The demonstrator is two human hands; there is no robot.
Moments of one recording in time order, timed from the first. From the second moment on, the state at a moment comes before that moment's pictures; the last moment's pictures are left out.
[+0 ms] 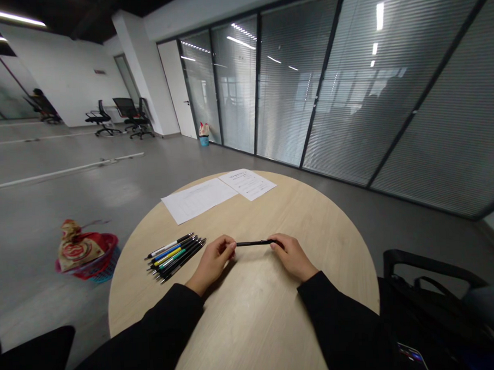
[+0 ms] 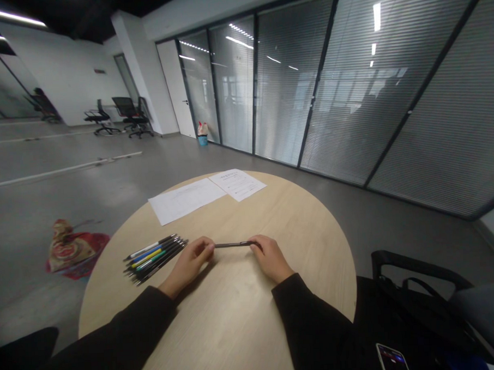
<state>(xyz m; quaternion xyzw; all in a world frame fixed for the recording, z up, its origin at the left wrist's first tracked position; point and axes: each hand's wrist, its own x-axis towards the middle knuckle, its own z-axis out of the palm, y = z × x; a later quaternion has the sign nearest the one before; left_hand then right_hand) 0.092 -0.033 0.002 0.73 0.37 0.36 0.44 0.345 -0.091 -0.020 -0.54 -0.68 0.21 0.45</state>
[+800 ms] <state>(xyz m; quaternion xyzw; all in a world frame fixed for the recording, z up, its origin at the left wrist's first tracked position) 0.091 -0.023 -0.008 0.68 0.39 0.44 0.44 0.351 -0.089 -0.022 -0.56 -0.66 0.21 0.45</state>
